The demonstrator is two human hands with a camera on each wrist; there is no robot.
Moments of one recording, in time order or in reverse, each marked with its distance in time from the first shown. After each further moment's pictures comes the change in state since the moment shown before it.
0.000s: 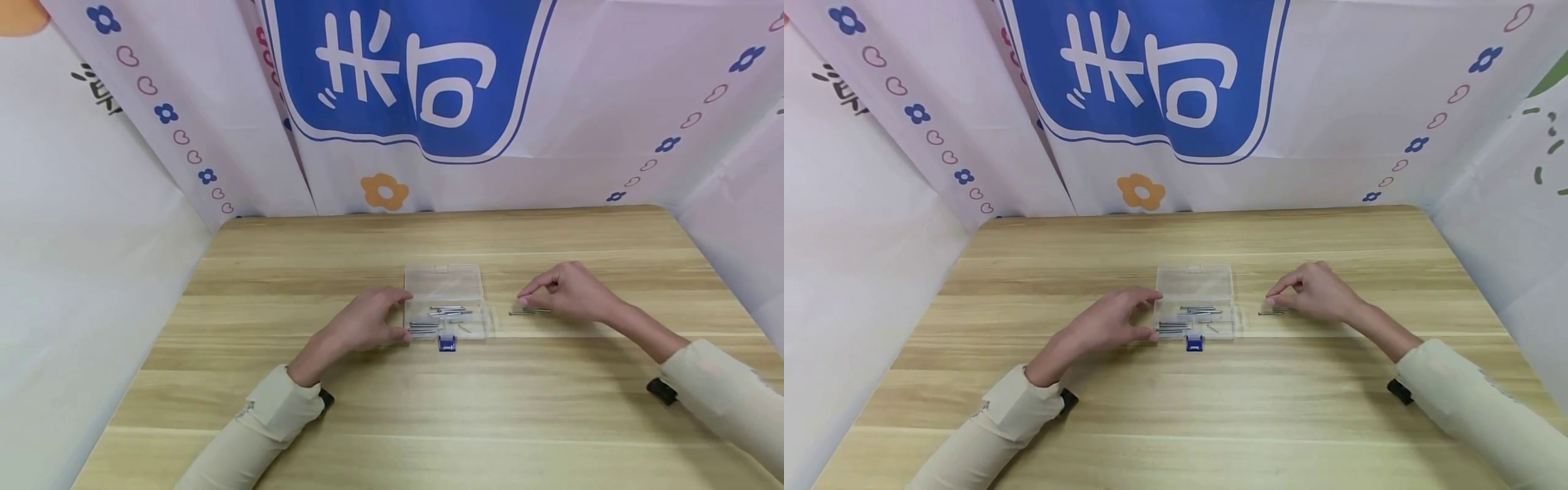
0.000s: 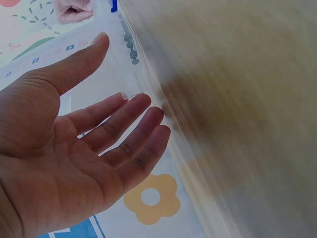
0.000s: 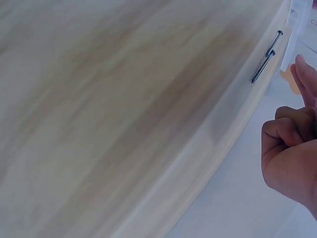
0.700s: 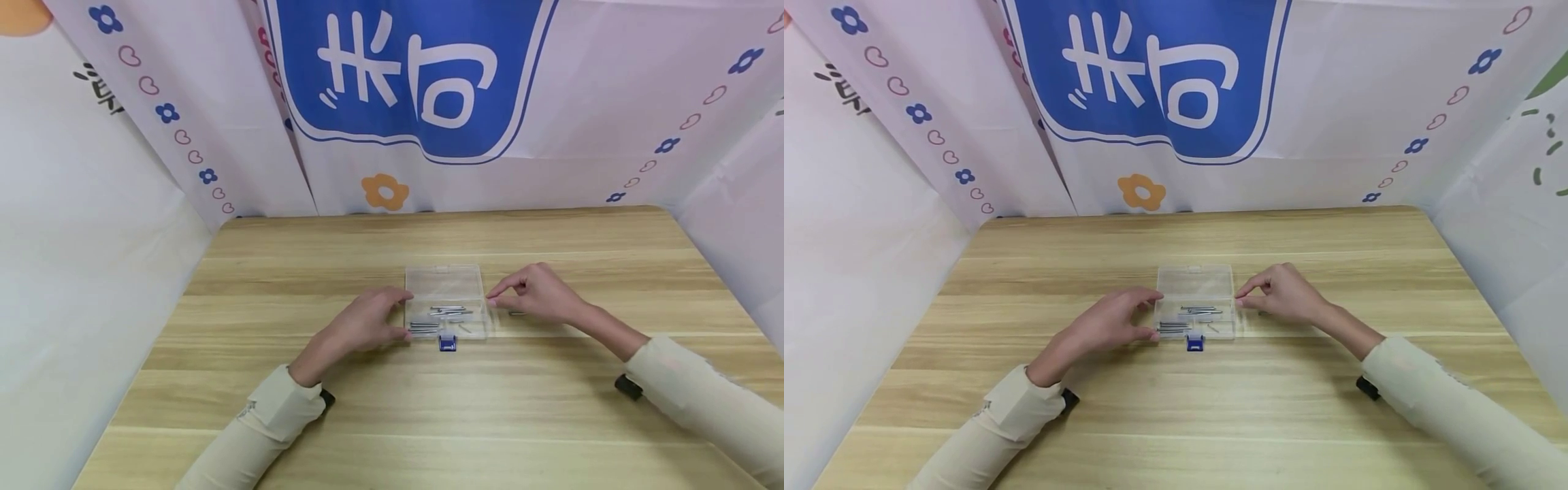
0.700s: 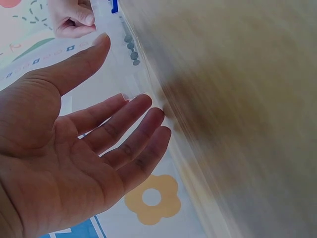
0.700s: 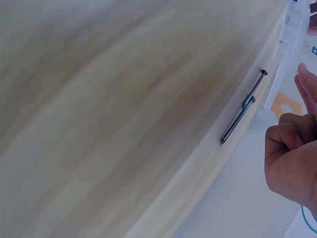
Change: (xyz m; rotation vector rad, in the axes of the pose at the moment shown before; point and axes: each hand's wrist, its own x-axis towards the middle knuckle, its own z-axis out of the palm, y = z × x) left_hand -0.001 0.000 0.001 0.025 0.013 0.018; right_hand 0.023 -0.031 0.029 0.061 0.006 -0.068
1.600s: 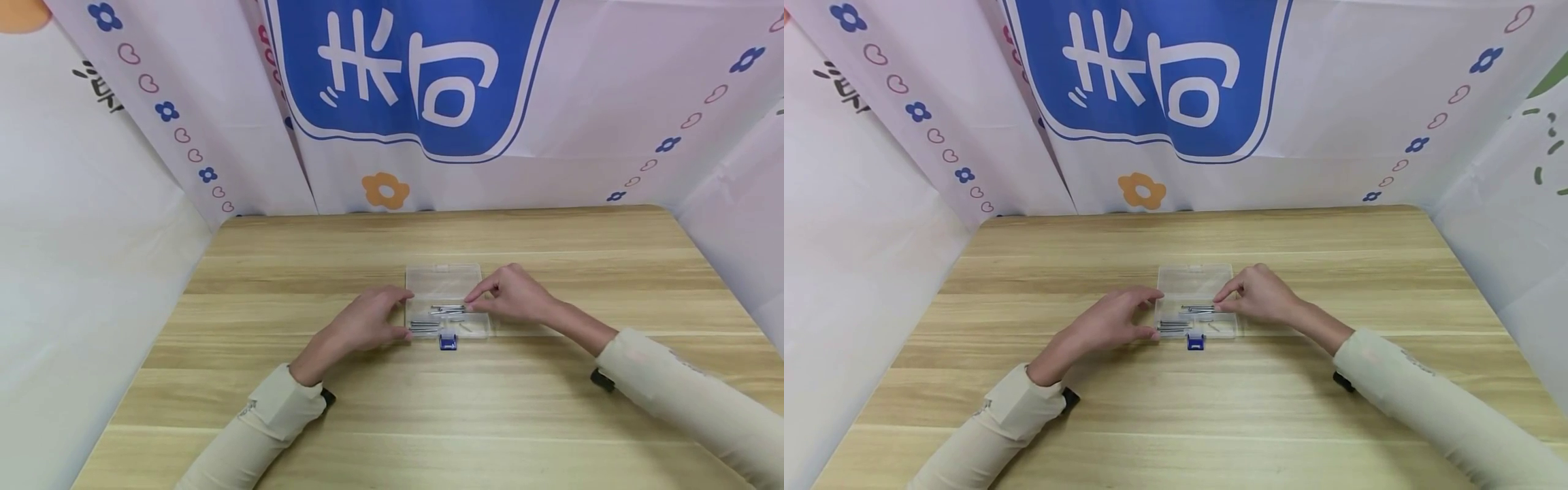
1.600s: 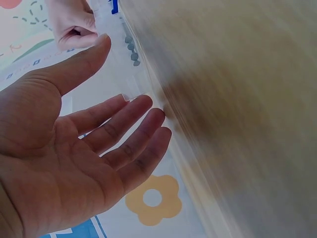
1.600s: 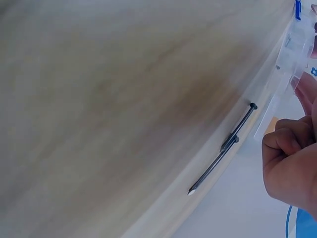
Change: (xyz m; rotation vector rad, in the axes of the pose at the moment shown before) left_hand 0.000 0.000 0.000 0.014 0.002 0.013; right_hand 0.022 -0.018 0.024 -0.015 -0.031 -0.078
